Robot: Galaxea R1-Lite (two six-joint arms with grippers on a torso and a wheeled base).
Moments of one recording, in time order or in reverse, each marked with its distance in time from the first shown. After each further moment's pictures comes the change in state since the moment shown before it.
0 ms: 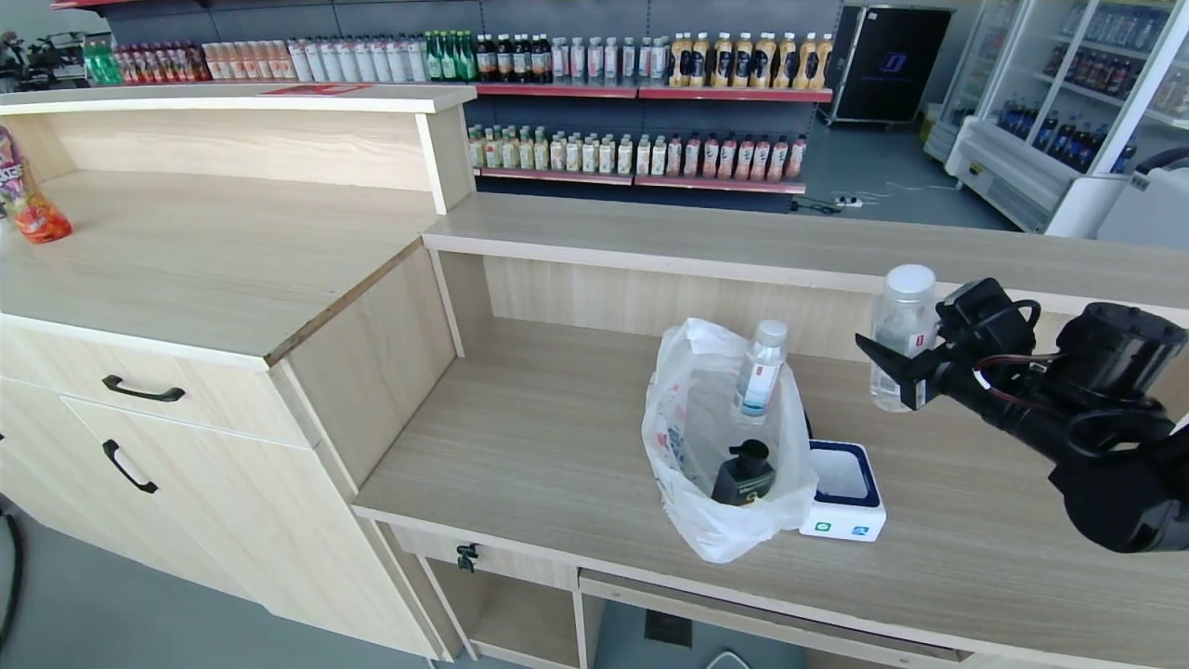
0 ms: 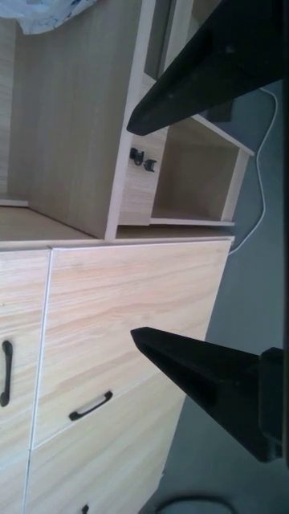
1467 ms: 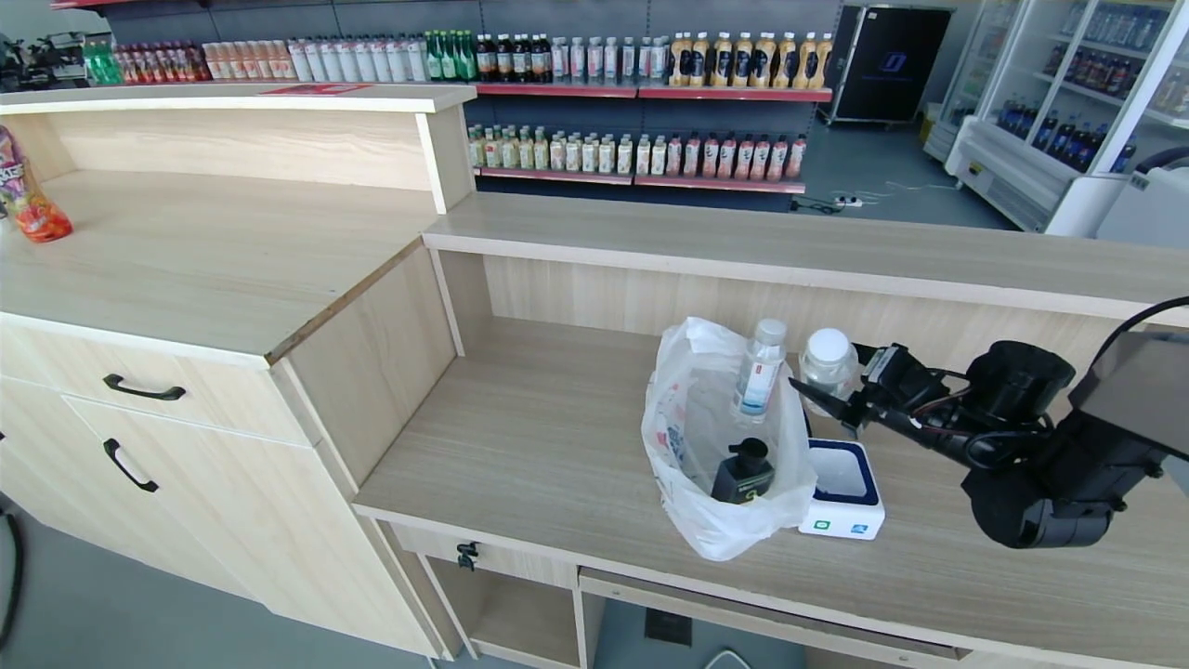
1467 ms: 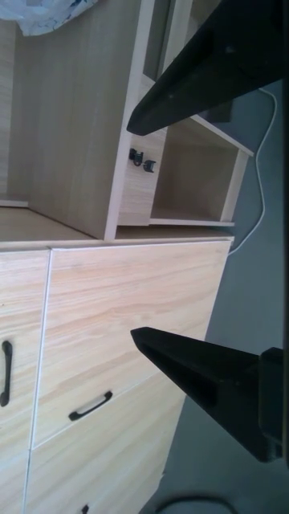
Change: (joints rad) left arm 0.000 0.000 0.000 0.000 0.000 0.000; right arm 0.020 0.292 -0.142 -0.174 0.335 -0.217
